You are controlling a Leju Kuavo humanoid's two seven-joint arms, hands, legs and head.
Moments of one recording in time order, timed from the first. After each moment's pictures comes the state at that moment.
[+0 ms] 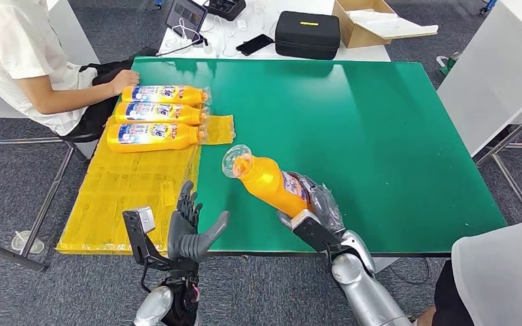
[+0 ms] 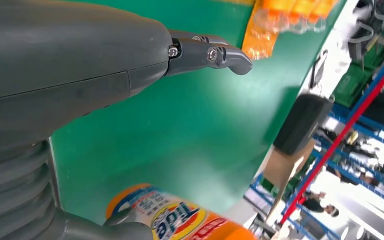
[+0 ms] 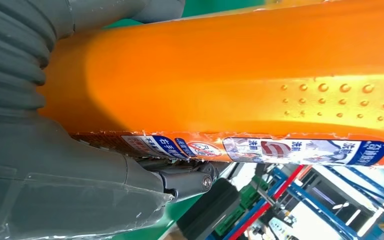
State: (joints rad) left arm -0.07 -0.22 -0.60 -1.26 0.45 0.35 -0.53; right arm -0.22 -0.02 0.36 -1.14 0.41 -0.22 -0.50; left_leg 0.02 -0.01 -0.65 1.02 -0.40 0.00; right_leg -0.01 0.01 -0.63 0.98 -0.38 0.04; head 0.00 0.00
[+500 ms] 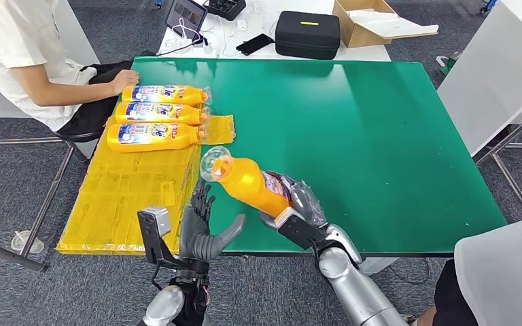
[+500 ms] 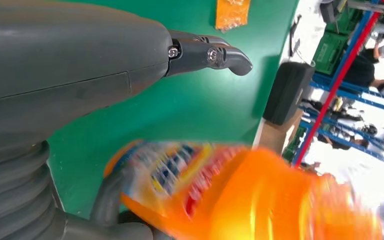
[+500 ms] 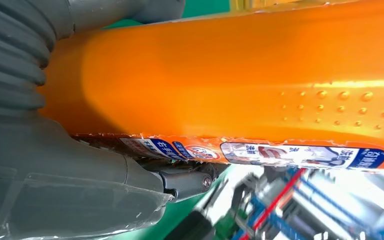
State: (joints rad) left arm -0.11 -0.22 -0.68 -1.22 0.38 0.31 -0.59; right arm -0.28 0.01 0.44 -1.10 0.39 -0.14 -0.50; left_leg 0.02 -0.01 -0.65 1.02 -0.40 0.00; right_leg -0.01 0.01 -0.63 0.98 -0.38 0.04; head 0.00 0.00
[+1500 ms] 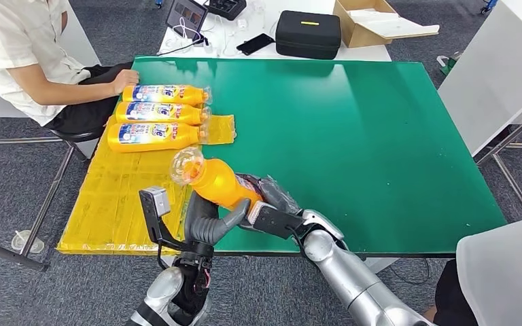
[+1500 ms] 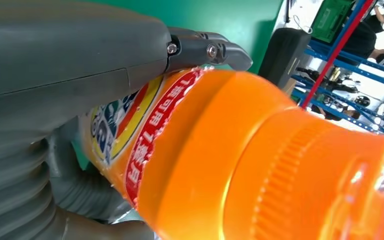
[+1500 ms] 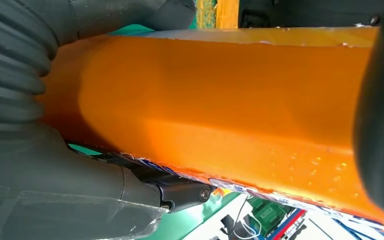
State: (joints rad) left arm -0.19 -0.25 -0.64 -1.19 0.48 0.20 -0.54; right arm -0.43 0.01 0.61 -1.02 0.36 0.04 -0.46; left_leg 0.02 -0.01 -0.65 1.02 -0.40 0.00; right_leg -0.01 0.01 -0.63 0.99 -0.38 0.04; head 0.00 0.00
